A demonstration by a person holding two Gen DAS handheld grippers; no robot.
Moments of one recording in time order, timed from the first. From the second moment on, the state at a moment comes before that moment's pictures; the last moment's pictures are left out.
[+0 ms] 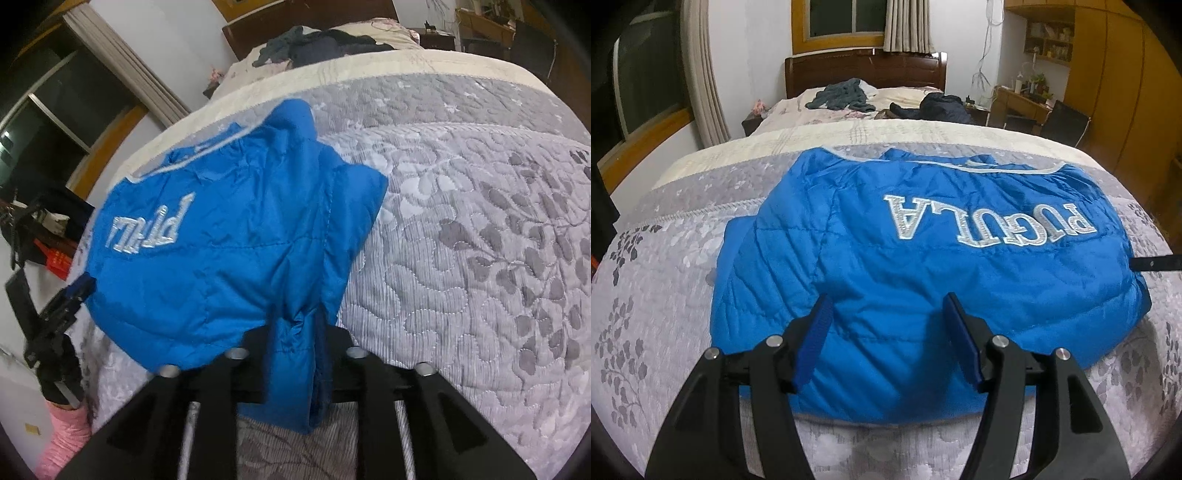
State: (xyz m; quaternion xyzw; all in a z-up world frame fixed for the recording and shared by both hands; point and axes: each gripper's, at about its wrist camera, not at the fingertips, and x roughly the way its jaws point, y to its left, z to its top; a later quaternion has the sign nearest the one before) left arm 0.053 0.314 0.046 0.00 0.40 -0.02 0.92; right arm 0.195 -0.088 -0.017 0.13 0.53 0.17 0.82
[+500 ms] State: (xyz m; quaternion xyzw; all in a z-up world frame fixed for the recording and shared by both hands) left arm 0.053 0.295 0.054 0.01 0.39 -0.04 0.92; right arm 0.197 -0.117 -0.019 0.18 0.53 0.21 0.80
